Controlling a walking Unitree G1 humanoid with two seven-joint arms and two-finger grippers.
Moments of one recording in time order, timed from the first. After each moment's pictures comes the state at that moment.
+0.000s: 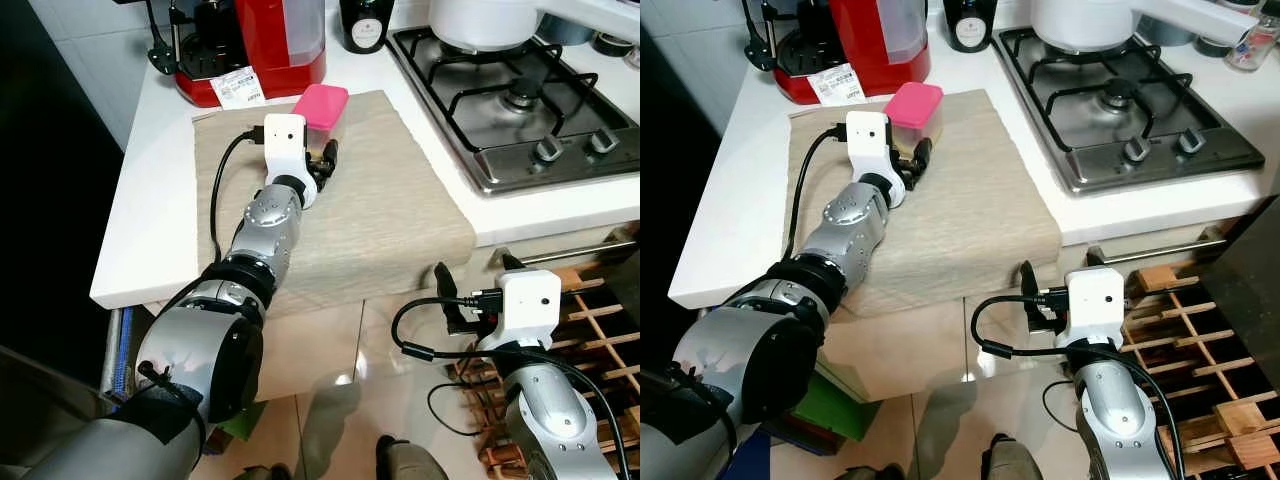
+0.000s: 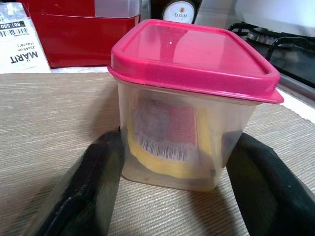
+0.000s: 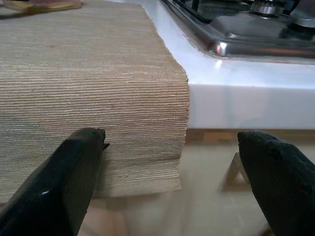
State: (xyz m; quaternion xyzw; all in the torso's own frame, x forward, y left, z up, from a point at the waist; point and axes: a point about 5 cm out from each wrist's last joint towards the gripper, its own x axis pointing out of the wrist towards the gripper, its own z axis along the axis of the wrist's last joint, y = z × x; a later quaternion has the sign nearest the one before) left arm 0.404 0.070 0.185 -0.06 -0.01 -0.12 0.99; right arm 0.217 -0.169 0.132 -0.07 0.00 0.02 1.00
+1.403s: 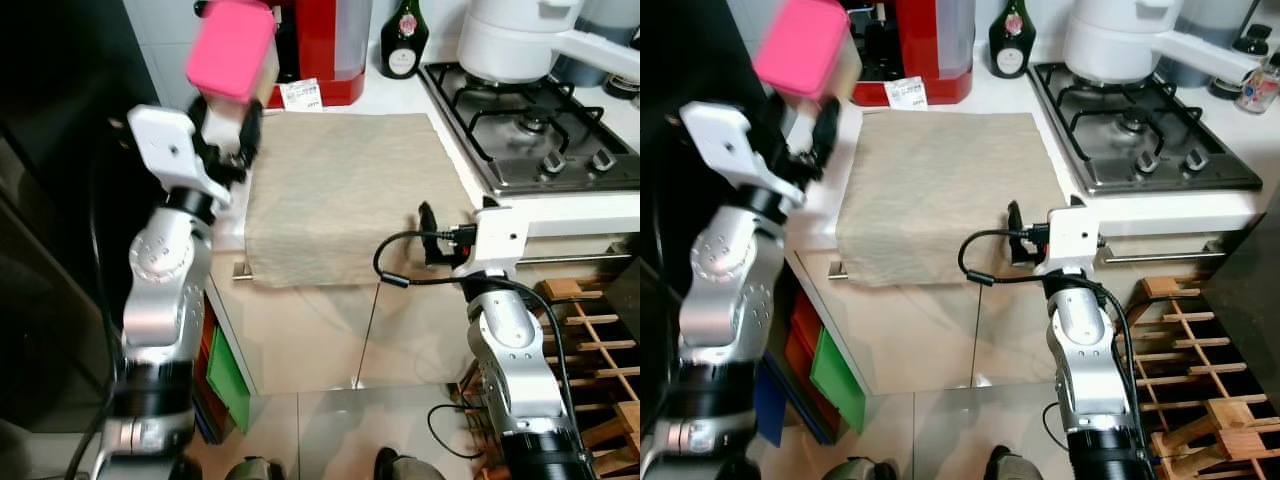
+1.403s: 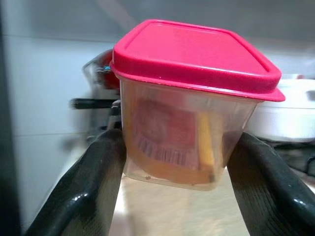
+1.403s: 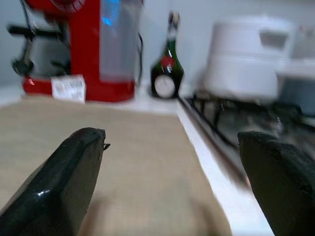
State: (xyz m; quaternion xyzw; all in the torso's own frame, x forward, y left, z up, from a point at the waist) left arm 0.308 0.145 0.215 -0.01 -0.20 -0.11 0.97; right arm 0.283 -0.164 0.156 -0.05 -0.13 -0.01 0.99
